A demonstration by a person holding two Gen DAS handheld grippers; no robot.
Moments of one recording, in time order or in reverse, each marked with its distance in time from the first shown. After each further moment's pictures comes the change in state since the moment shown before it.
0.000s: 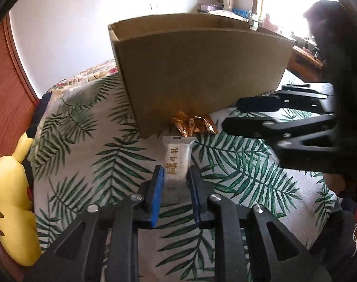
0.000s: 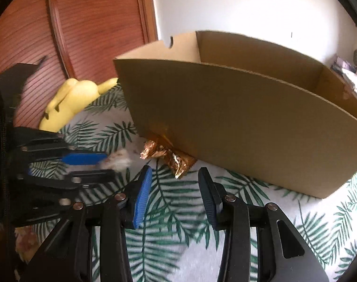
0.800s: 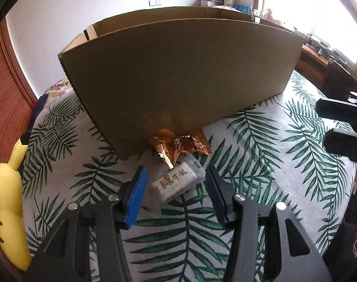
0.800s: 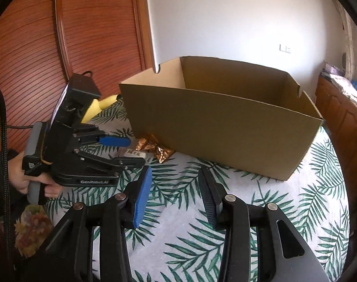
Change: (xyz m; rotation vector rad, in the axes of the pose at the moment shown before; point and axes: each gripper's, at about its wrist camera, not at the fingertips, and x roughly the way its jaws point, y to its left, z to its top) left arm 0.039 -0.022 0.029 0.008 0.034 0.012; right arm -0.085 -0.021 -0.035 0.010 -0.126 0.003
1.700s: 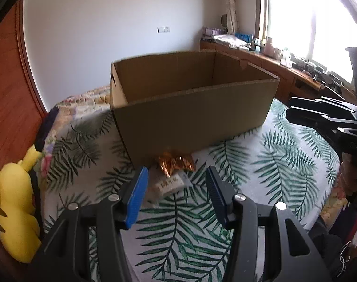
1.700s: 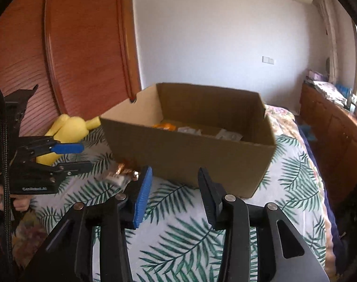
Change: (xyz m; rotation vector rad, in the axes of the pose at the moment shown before) left arm -0.079 -0.005 -0.009 -0.056 -0.169 0.008; right arm -0.039 -0.030 0.017 0.029 -0.092 -0.082
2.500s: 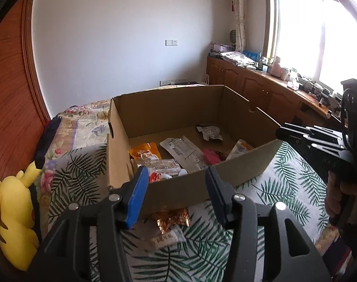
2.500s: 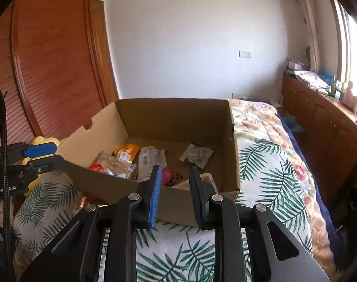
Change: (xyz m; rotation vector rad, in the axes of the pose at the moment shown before) left arm -0.004 -0.003 0.081 -0.055 -0.085 0.018; right arm 0.016 -0.064 0.045 0.119 -0.028 -0.094
